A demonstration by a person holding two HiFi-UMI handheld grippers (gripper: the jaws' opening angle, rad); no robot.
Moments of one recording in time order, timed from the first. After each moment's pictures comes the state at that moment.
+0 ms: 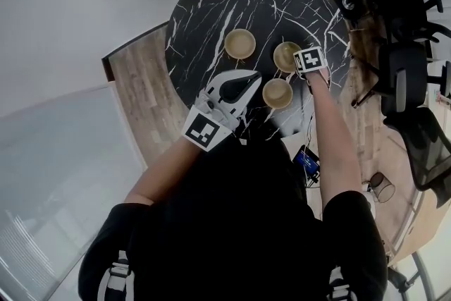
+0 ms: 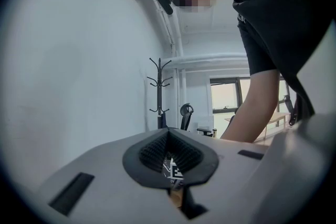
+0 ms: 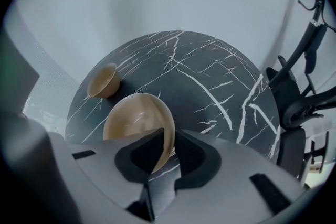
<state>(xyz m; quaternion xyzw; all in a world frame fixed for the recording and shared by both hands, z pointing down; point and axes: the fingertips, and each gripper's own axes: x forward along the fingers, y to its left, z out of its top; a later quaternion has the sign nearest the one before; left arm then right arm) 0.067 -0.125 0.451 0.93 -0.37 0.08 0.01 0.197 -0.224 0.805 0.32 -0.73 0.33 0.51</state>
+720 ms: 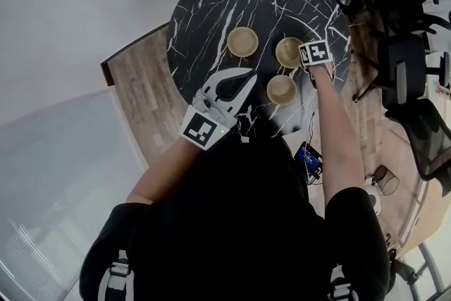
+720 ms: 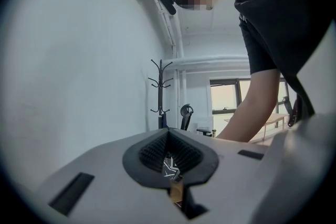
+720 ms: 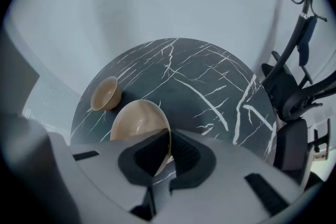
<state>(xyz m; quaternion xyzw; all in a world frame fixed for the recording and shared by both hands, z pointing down) 0.039 -0.116 0.449 0.93 -0.37 0.07 0.03 0.194 -0.232 0.783 0.35 -0.72 0.36 0.48</state>
